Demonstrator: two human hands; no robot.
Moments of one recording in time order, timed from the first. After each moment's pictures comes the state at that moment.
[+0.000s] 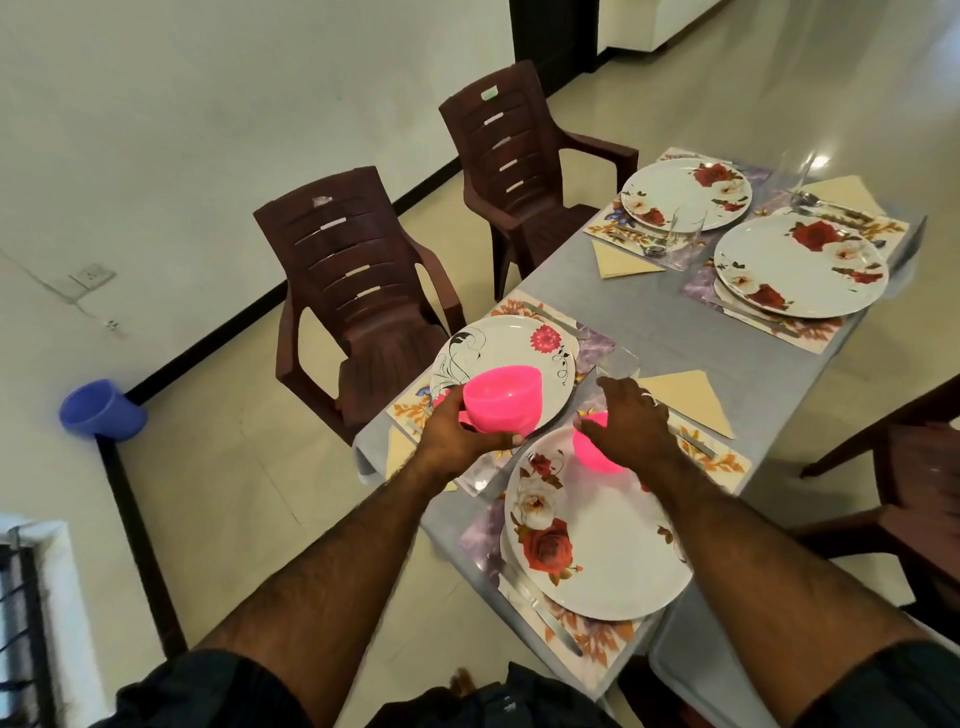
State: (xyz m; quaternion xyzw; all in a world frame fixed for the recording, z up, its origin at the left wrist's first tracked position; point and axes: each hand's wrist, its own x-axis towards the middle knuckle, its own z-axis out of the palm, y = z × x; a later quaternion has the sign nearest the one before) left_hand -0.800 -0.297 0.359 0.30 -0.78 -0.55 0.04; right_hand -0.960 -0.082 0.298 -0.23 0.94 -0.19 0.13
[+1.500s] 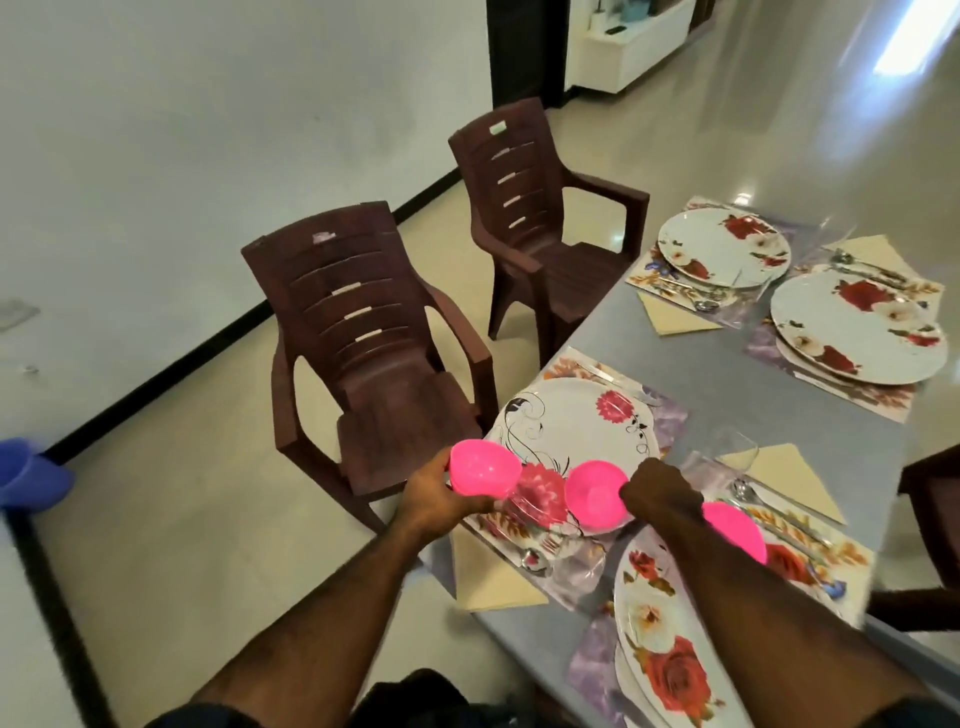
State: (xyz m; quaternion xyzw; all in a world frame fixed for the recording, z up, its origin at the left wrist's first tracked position) left_hand -0.809 -0.544 0.299 0.28 -0.83 -0.49 -0.04; right_hand -0.967 -0.263 0.291 0.05 0.95 -0.12 0.27
